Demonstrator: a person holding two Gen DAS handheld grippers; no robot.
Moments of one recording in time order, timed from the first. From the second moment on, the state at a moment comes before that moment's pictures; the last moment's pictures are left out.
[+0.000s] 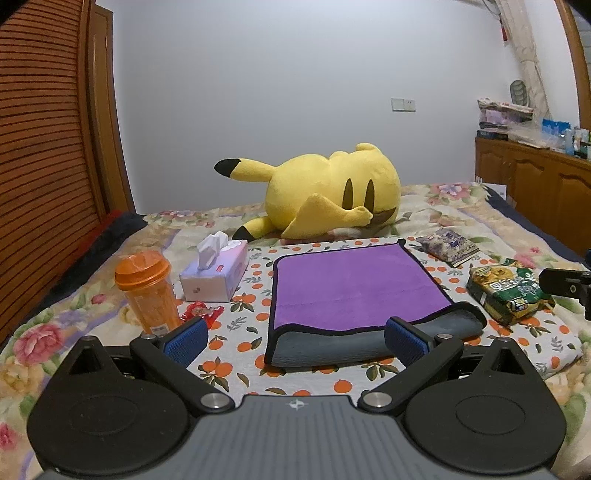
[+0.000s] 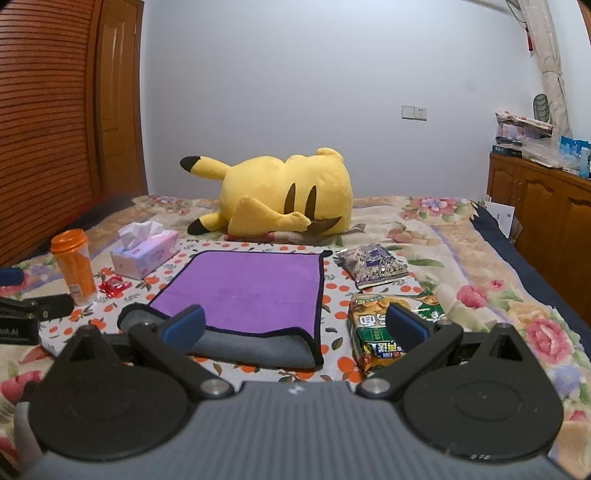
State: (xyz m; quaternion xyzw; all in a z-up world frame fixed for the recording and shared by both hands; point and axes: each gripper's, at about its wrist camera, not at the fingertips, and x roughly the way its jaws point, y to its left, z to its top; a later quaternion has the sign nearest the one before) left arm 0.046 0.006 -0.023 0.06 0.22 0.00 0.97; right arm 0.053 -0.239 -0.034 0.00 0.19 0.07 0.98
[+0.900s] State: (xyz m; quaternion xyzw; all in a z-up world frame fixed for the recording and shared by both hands) left arm 0.106 0.011 -0.040 0.07 0.25 0.00 0.97; right arm 0.118 -0.228 -0.048 -0.02 0.24 0.12 0.96
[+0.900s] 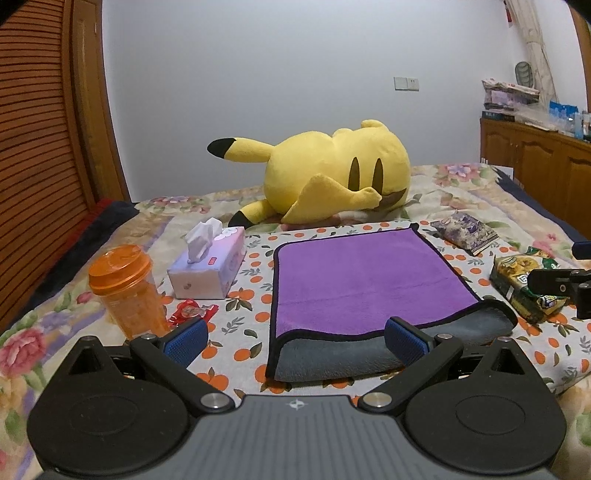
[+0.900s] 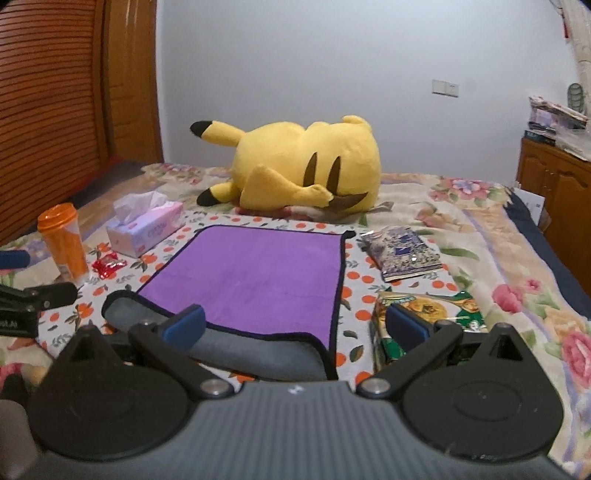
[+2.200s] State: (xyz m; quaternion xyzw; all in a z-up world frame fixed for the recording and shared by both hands) left arm 0.190 0.041 -0.079 0.06 0.32 -0.03 0.95; right arm 0.192 -0.228 -0.097 -0.05 0.36 0.14 0.92
